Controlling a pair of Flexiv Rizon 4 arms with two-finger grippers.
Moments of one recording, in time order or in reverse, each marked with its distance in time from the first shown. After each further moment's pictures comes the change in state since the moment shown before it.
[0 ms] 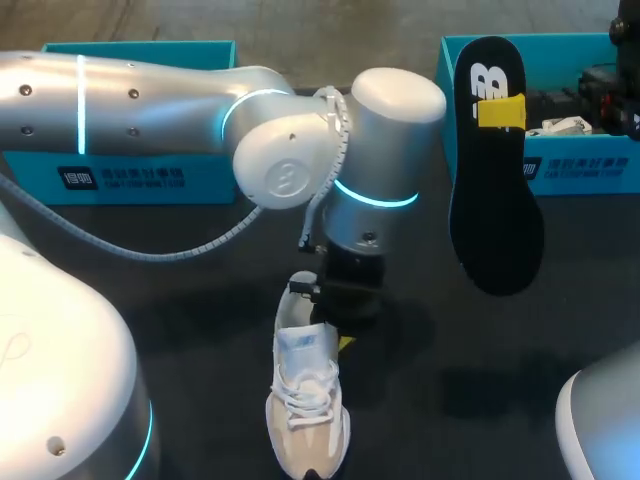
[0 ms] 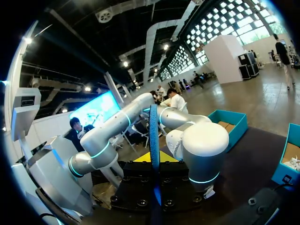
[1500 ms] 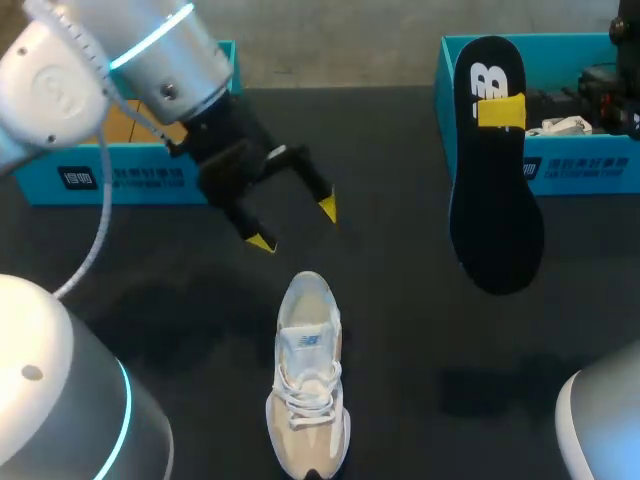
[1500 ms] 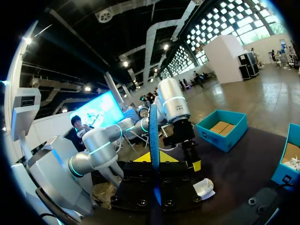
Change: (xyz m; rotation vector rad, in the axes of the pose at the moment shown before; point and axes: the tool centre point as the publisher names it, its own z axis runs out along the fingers) left arm 0.065 0.012 -0.176 0.059 -0.792 0.099; right arm 0.000 0.000 0.000 0.000 0.000 0.000
